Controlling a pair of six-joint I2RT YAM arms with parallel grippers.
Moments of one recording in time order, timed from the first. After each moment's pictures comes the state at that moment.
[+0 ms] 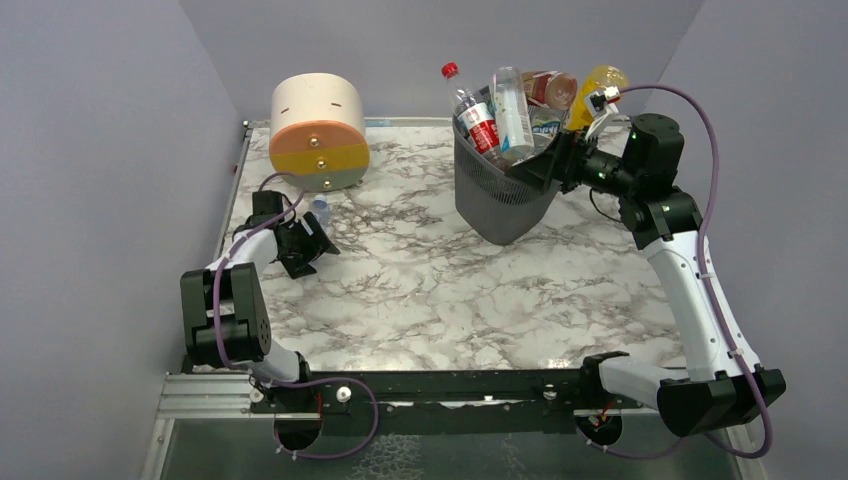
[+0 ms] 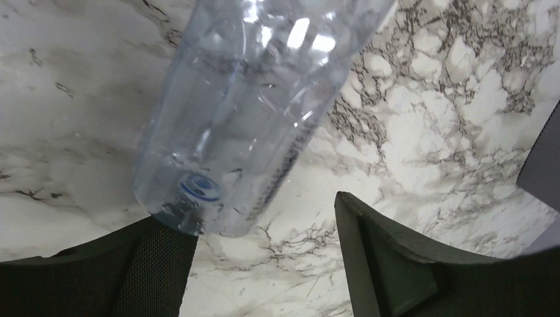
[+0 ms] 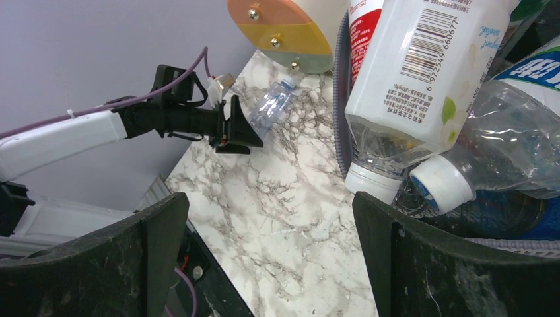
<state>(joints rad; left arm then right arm) 0.17 1.53 0.82 -0.45 0.35 -0.49 0.16 1.16 1.34 -0.41 -0.72 0.41</state>
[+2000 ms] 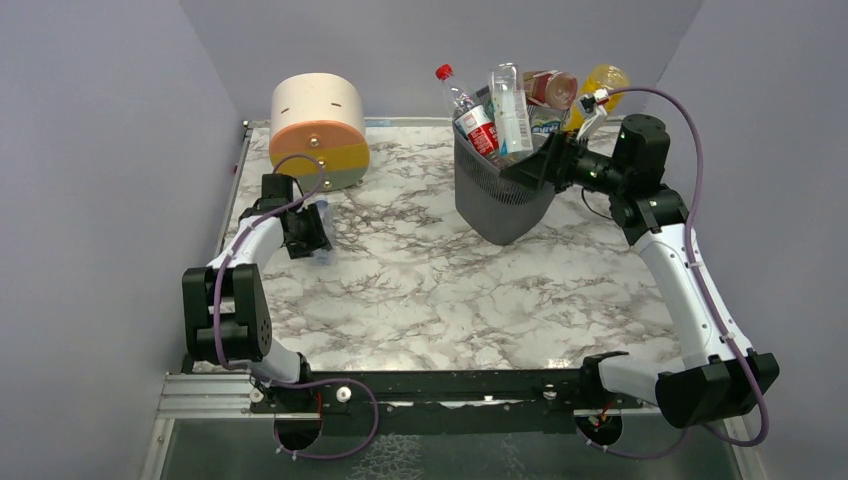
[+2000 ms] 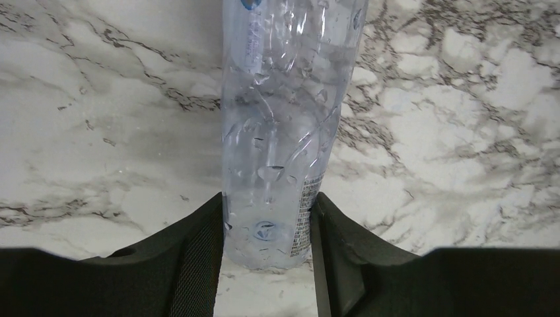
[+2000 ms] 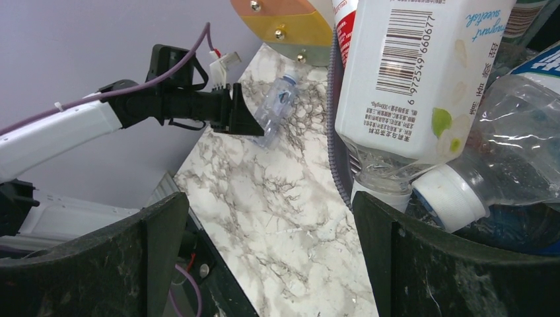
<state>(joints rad) 0.08 1.54 0.95 -0.54 0.18 -0.27 0.16 1.20 1.29 -0.34 -0.76 0.44</state>
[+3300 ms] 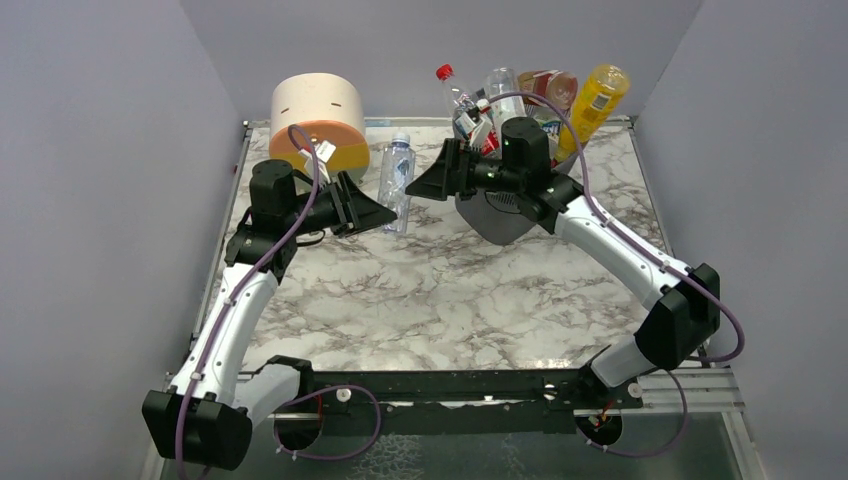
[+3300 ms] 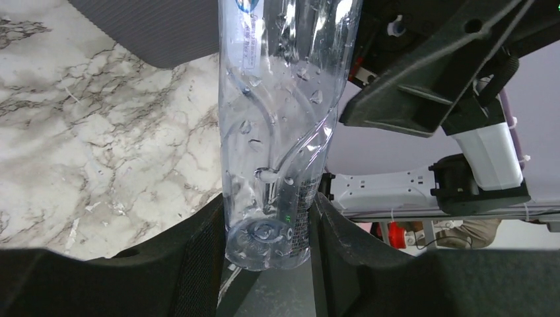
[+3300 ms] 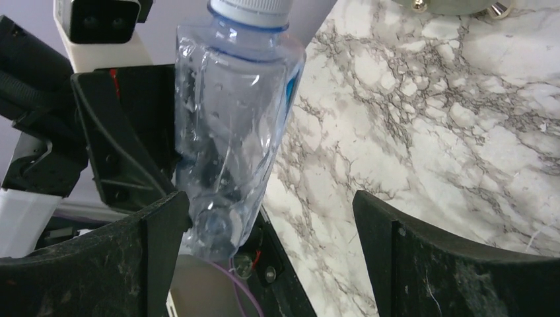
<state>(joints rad) -0.17 1.03 1.00 -0.35 0.87 -0.77 0.60 1.51 1.37 -0.11 -0.60 0.67</state>
